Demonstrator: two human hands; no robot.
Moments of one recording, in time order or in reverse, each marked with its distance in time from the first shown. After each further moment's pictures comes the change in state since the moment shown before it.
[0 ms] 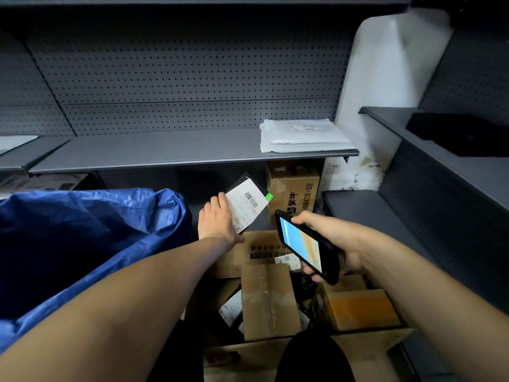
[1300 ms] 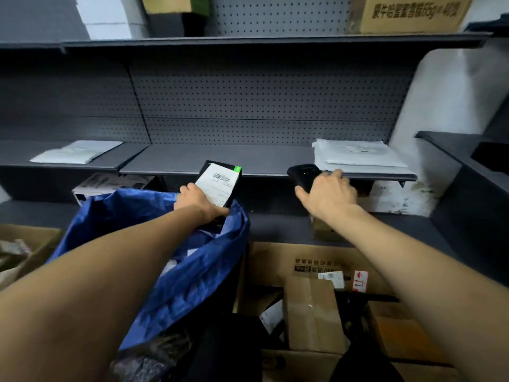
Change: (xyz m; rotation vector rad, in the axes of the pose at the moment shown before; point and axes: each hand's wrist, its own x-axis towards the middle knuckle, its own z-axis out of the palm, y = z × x) left_hand 0.000 -0.161 -0.141 -0.162 -0.011 -0.486; right_hand 0.007 -0.126 0.107 -0.996 0.894 -0.571
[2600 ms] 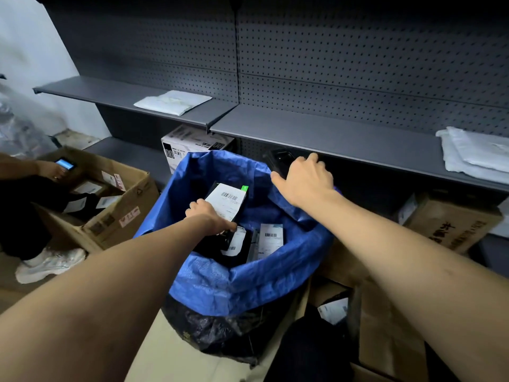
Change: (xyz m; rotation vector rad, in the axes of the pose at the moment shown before) left_hand 0.044 -0.226 0.011 0.065 -0.194 -0.413; right_hand -0.011 -0.273 0.072 0.083 -0.082 -0.423
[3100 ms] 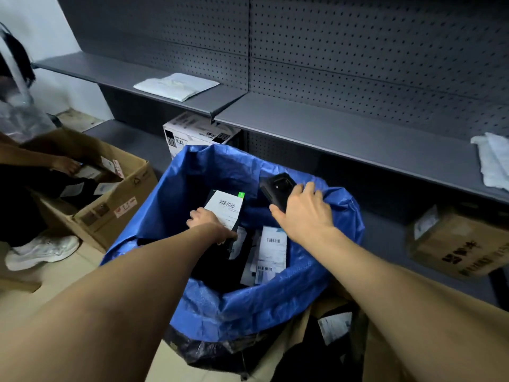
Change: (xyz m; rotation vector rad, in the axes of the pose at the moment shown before) left_hand 0.062 0.010 0.054 0.032 -0.046 -0.148; right_hand 0.016 0.002 0.076 -0.051 -0.129 -0.106
